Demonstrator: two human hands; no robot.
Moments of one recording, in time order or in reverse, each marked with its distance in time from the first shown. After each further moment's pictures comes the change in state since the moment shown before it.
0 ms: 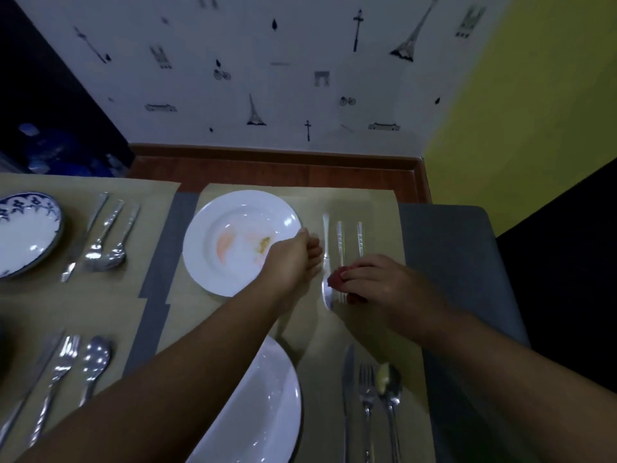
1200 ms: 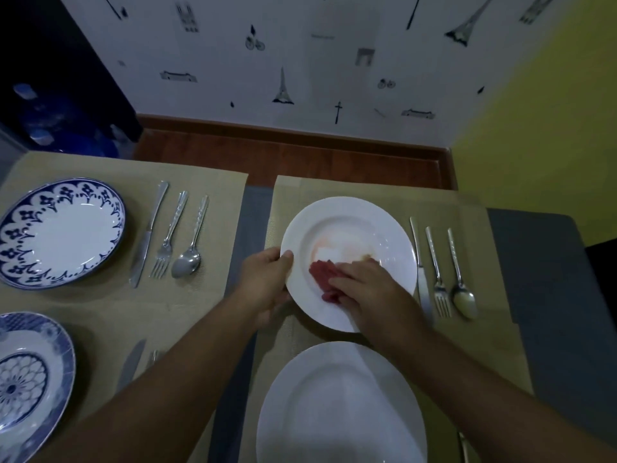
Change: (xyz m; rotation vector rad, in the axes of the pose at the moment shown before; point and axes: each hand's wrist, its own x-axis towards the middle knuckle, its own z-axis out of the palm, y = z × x) left_hand 0.030 0.020 -0.209 0.082 0.040 -0.044; right_hand 0.147 -0.101 0.111 0.017 -0.103 0.425
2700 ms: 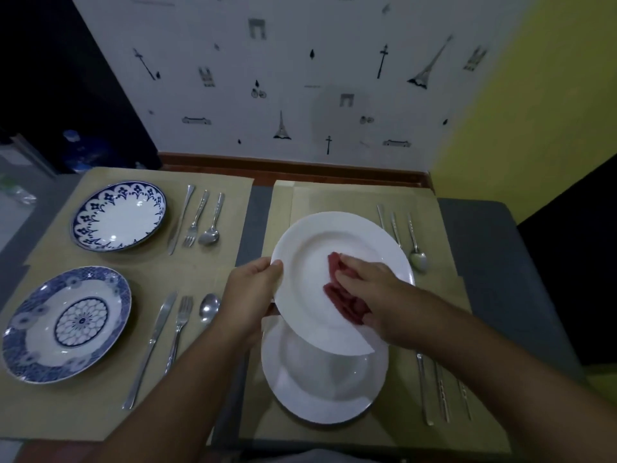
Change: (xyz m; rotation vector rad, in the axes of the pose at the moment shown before) left_hand -0.170 -0.043 -0.015 -0.003 0.036 0.227; right_hand -0.123 -0.071 -0.083 0.367 -0.310 -0.006
